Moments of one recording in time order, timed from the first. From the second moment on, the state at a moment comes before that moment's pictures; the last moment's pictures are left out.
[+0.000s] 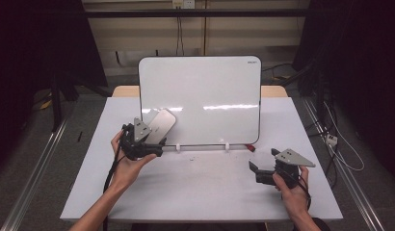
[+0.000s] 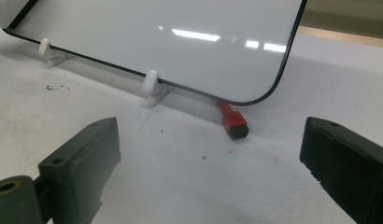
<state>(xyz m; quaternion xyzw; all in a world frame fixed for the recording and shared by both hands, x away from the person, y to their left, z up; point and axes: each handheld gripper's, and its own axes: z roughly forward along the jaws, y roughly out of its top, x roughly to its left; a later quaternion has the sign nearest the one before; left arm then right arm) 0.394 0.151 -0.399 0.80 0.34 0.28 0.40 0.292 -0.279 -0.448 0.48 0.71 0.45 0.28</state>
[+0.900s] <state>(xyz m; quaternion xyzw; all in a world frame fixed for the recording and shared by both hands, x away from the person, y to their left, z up) 0.326 0.196 -0.421 0.78 0.38 0.25 0.43 0.293 -0.278 -0.448 0.48 0.71 0.44 0.28</state>
